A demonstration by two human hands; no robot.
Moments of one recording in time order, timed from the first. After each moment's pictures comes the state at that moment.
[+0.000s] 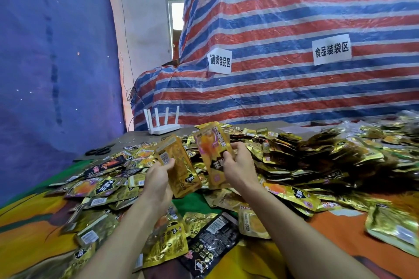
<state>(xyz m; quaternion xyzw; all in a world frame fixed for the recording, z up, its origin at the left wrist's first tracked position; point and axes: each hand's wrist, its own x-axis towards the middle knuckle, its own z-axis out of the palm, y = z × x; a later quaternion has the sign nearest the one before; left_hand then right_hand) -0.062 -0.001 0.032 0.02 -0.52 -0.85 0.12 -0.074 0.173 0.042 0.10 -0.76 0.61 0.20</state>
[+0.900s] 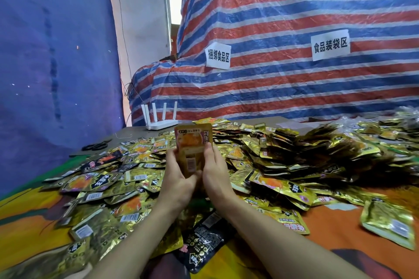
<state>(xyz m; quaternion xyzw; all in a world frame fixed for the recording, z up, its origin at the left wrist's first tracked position) -0.057 0.027 0.003 -0.12 -0.73 -0.63 0.25 -0.076 0.129 0.010 0.19 -0.64 0.73 0.15</state>
